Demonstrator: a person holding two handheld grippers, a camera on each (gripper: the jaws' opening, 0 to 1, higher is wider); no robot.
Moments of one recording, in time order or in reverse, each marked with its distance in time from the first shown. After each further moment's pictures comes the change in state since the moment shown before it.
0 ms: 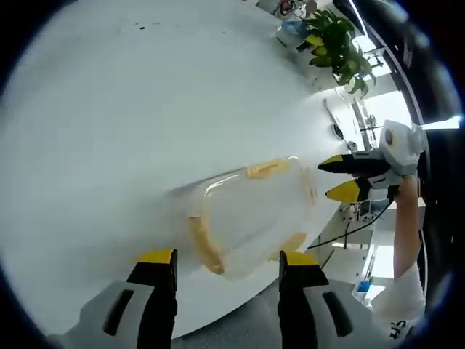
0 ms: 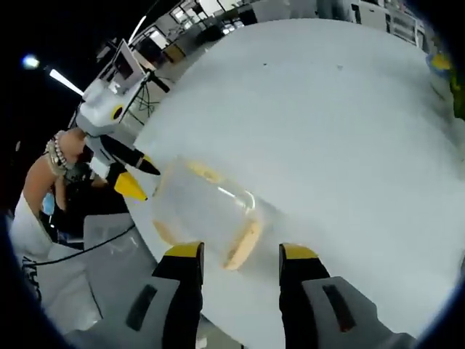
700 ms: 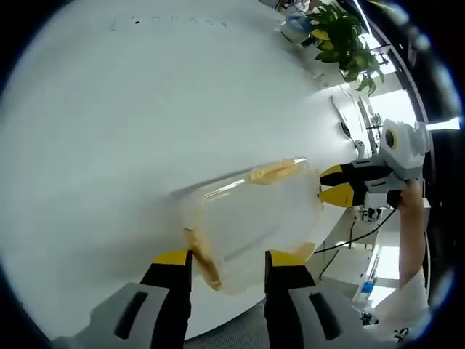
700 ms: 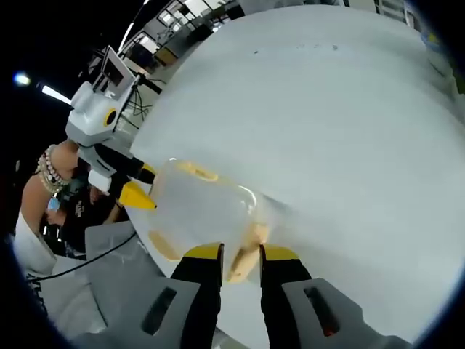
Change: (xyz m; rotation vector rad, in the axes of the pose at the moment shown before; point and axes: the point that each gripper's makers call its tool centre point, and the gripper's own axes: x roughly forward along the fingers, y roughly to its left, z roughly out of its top) left arm 0.018 0.008 0.006 0.001 0.022 0.056; right arm 0.021 0.005 0.003 0.082 0.012 0.037
